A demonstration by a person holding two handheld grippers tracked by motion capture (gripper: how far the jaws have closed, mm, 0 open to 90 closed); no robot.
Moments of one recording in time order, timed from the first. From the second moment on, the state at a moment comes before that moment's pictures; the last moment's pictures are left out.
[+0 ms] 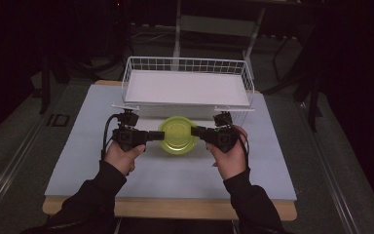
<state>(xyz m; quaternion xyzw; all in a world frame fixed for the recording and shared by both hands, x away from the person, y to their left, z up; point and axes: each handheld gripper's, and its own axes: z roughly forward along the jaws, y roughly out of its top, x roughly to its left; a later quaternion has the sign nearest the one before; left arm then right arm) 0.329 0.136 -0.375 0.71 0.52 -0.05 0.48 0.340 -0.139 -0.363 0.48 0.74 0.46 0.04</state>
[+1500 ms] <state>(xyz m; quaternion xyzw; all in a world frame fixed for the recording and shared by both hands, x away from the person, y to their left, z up) 0.440 0.121 -0.311 0.68 0.56 -0.02 0.48 0.452 -0.137 -0.286 0.53 0.72 0.44 0.05</state>
